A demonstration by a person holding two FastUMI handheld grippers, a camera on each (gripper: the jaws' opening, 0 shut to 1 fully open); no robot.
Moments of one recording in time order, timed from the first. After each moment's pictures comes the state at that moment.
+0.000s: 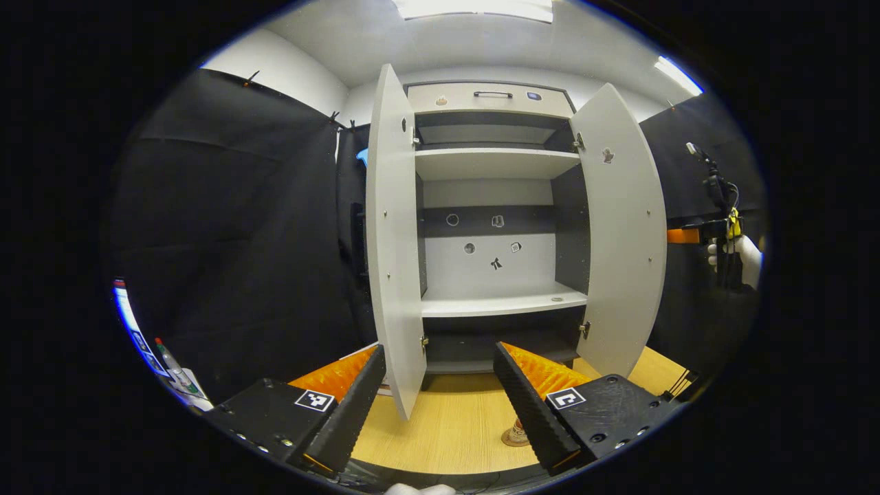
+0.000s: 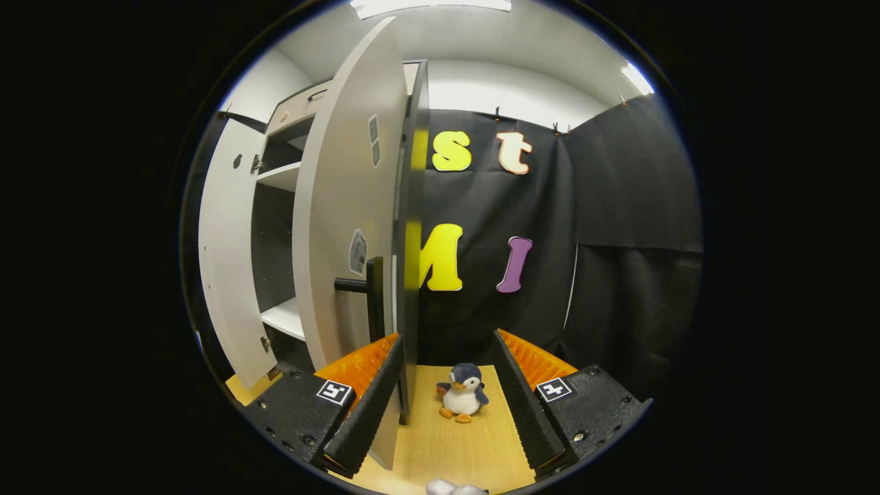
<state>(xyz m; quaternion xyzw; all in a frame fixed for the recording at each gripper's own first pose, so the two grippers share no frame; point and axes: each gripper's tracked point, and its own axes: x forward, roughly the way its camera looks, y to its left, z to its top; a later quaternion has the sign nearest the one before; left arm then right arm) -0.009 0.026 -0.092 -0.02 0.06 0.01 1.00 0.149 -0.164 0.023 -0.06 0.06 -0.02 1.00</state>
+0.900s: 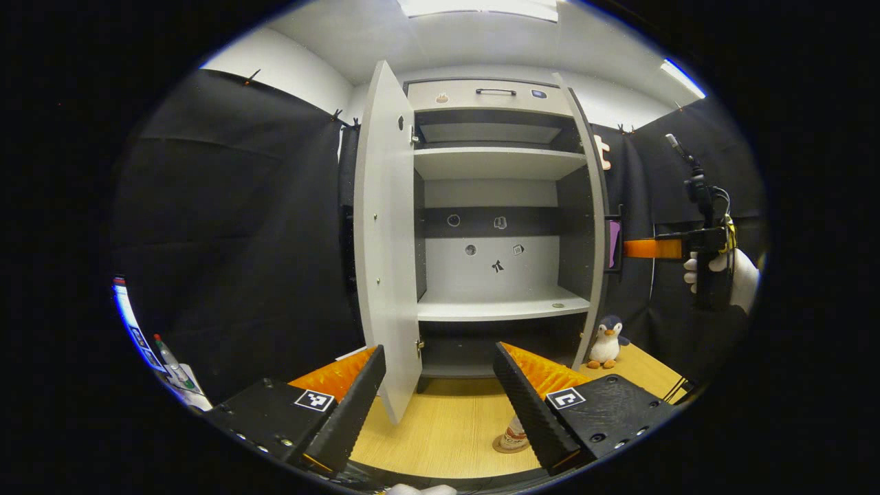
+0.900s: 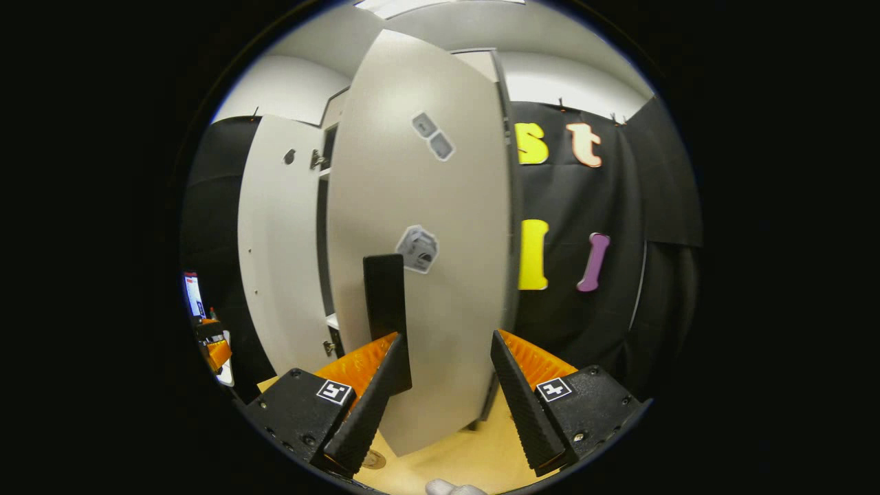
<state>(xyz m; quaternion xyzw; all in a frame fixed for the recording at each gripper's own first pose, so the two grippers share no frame) 0.003 0.020 -0.081 -0.02 0.07 0.03 1.00 0.177 -0.015 0.005 -0.04 0.07 0.14 0.99</state>
